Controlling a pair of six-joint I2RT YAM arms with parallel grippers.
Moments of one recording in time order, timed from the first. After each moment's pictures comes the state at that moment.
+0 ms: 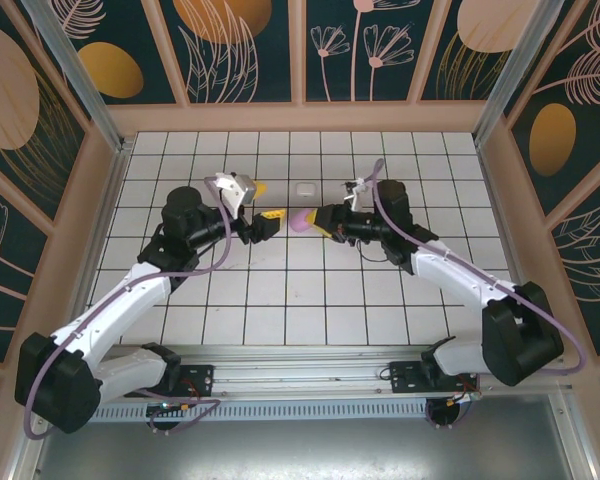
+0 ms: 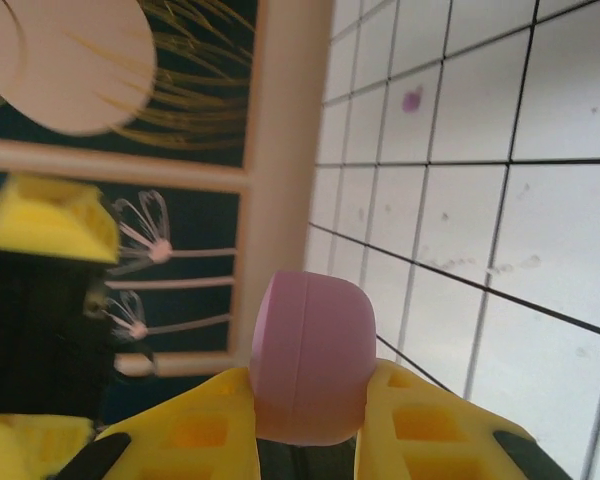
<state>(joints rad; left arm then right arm) -0.48 1.12 0.78 0.25 0.54 -0.02 0.50 1.32 0.79 0.20 -0.73 1.11</state>
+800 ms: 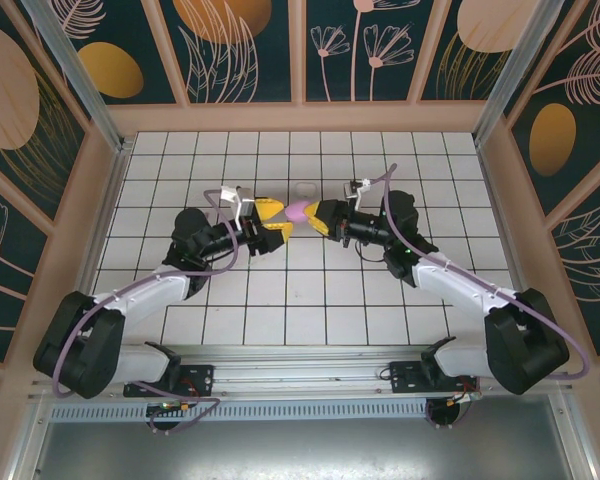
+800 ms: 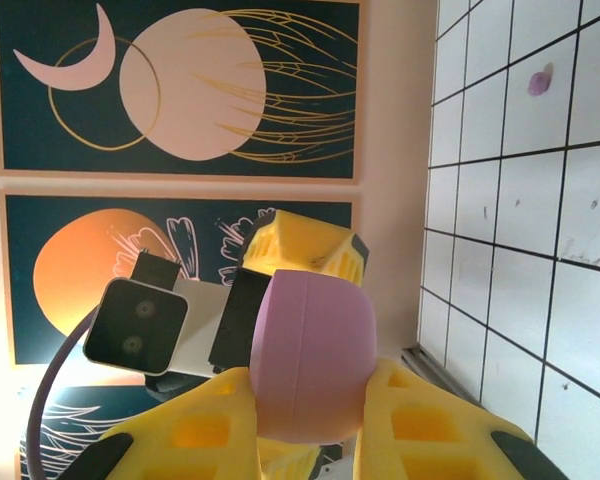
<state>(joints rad) -0.47 1.33 0.59 0.87 0.78 -0.38 0.54 1.28 0.71 0.52 -0.73 1.44</state>
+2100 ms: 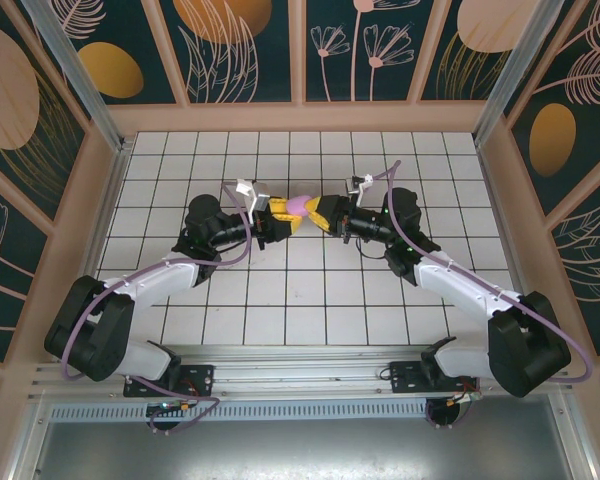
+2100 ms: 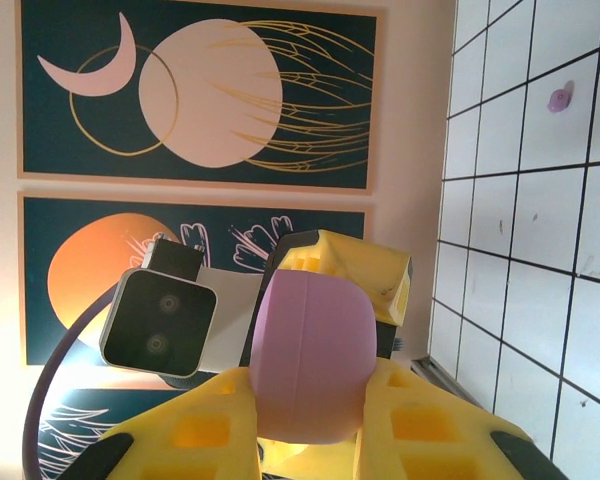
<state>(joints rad) -0.50 1.42 0.70 0.76 0.81 -0.26 0.54 1.27 0.73 0.51 -0.71 1.44</state>
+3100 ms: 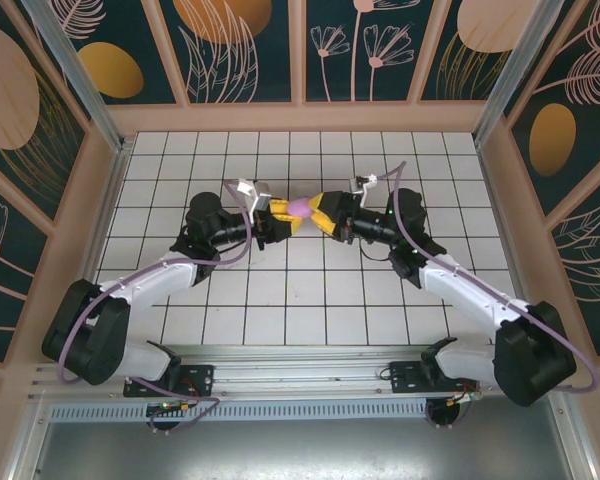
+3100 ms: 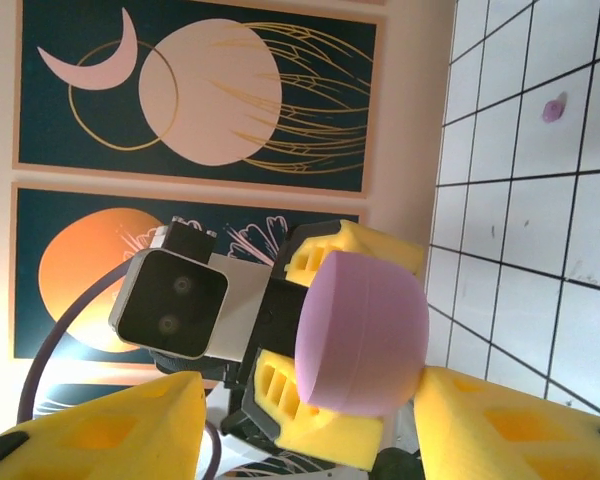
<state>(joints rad) -0.50 1.38 0.72 0.64 0.81 -0.23 0.52 1.19 0.73 0.42 -0.70 1.37</state>
